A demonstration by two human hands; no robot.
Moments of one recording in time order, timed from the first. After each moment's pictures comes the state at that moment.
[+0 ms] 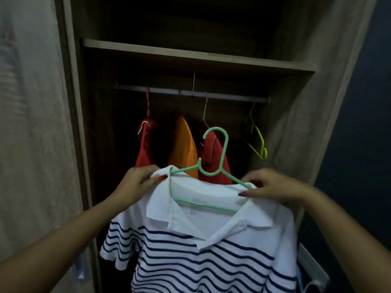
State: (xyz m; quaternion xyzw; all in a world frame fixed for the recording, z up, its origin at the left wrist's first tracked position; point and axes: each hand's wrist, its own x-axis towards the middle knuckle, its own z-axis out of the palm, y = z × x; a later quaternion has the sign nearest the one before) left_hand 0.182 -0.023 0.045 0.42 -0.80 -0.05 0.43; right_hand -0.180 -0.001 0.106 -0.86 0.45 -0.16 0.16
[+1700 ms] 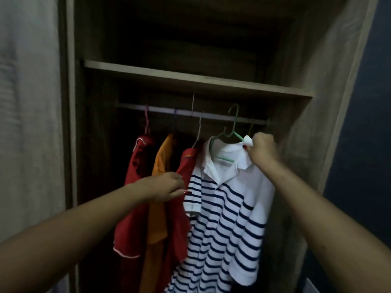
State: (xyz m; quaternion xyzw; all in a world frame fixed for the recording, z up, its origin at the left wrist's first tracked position) left_hand 0.119 -0.087 0.096 0.43 -0.90 0.11 0.06; right_hand -0.154 -0.073 0.193 -0.65 0.64 -0.41 -0.12
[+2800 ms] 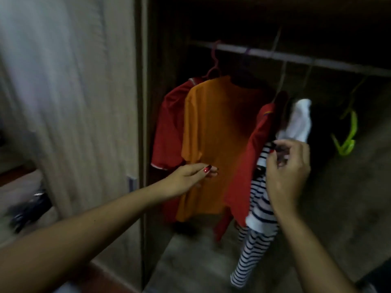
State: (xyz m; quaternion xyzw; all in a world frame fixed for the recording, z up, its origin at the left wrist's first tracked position) left_hand 0.131 0.013 -0.021 0.53 -0.63 -0.37 0.43; right_hand -0.086 -0.045 0.032 -0.66 0.37 -0.65 -0.01
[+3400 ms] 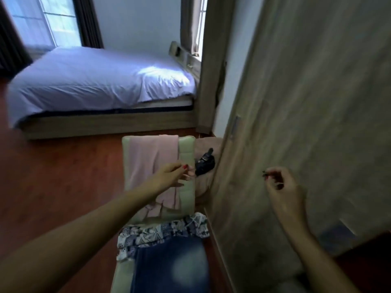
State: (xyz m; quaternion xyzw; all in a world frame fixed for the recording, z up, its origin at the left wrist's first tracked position) left_hand 0.473 0.363 -0.109 0.73 -0.14 -0.22 0.62; right_hand 0.342 0.113 -0.083 -0.86 0.15 -0.35 0.33
